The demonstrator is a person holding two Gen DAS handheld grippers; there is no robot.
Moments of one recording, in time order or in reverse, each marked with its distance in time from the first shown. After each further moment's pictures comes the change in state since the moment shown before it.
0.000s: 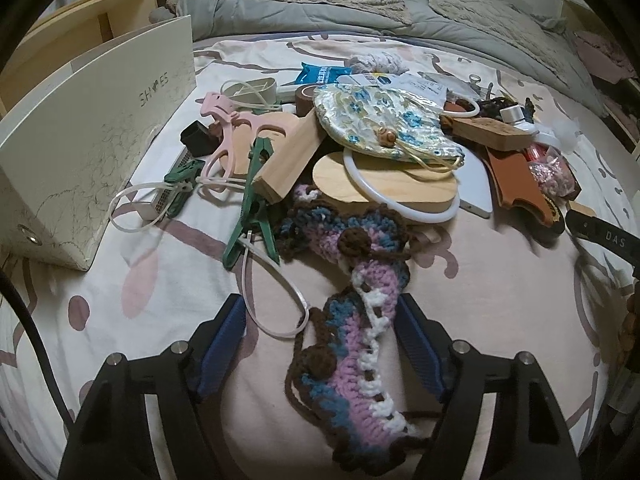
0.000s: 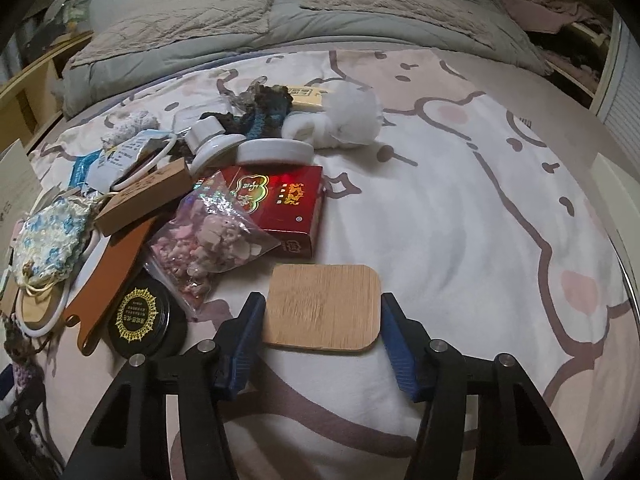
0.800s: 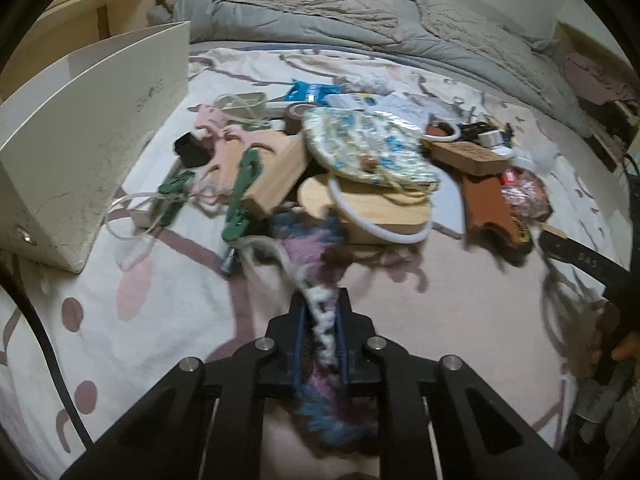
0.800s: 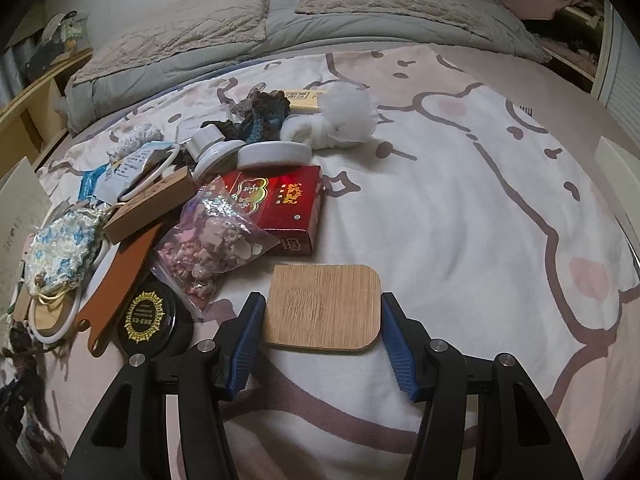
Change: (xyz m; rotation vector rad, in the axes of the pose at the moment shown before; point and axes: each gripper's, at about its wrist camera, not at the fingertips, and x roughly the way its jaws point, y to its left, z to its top) left arm -0.018 -0.001 0.005 -0.016 -0.040 -0.106; right arm -0.004 -0.007 -0.005 0.062 -0.012 0.058
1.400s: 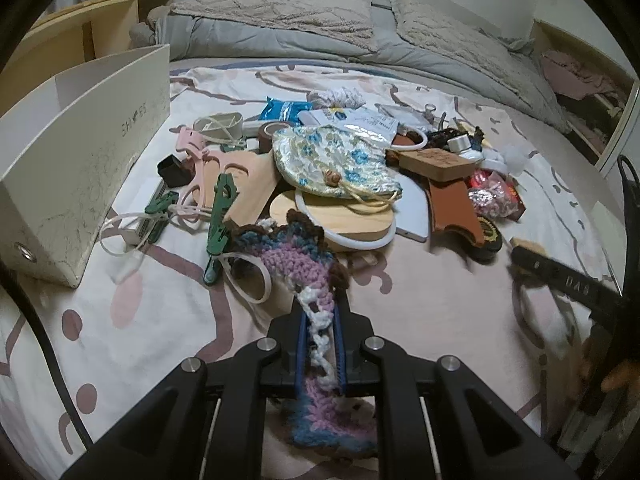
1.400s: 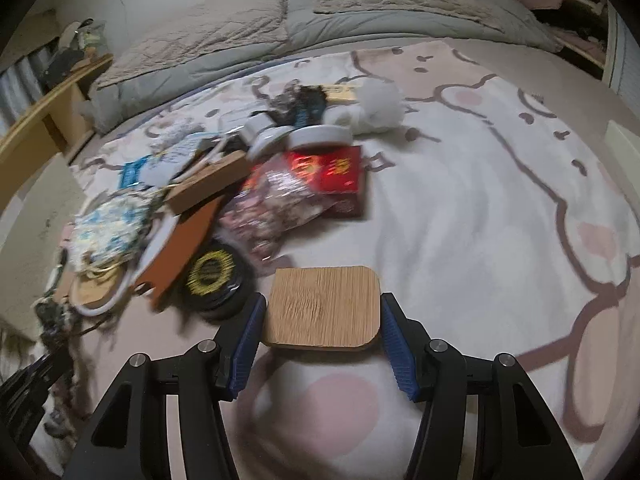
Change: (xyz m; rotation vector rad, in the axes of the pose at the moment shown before) left arm -0.016 -0.010 0.002 0.027 -0.042 -0.046; right arm -0.029 0.023 -0.026 0.013 0.015 0.112
